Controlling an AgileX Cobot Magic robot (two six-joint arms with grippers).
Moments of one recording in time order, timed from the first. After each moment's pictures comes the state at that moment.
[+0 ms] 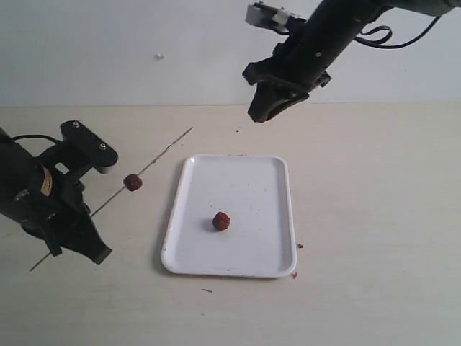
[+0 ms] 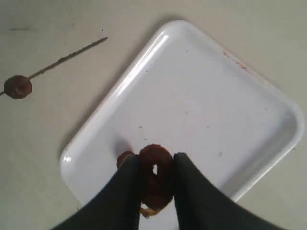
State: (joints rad) left arm -0.52 1.60 -0.82 0.33 0.52 -0.06; right arm 0.13 2.17 -1.95 0.55 1.21 -0.46
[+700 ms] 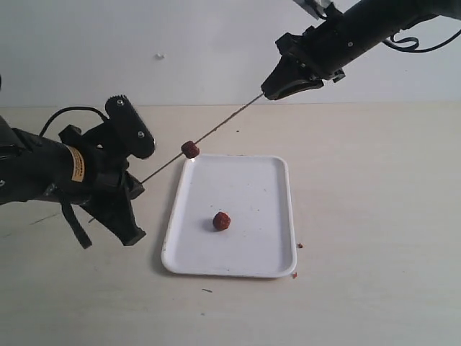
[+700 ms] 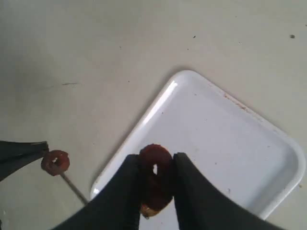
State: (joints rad) left arm -0.55 1.63 -0.82 0.38 0.15 0.14; right arm -0.02 2.21 -1.95 0.85 1.22 -0.63
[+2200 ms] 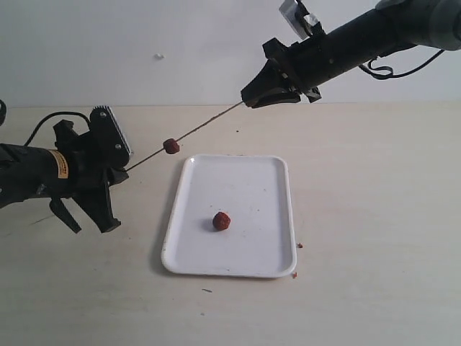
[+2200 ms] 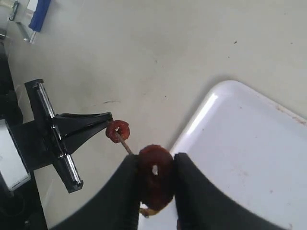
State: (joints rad) left arm -0.34 1.83 -0.81 0.44 -0.21 0.40; right arm 0.00 2.29 -1.92 1.06 1.22 -0.66
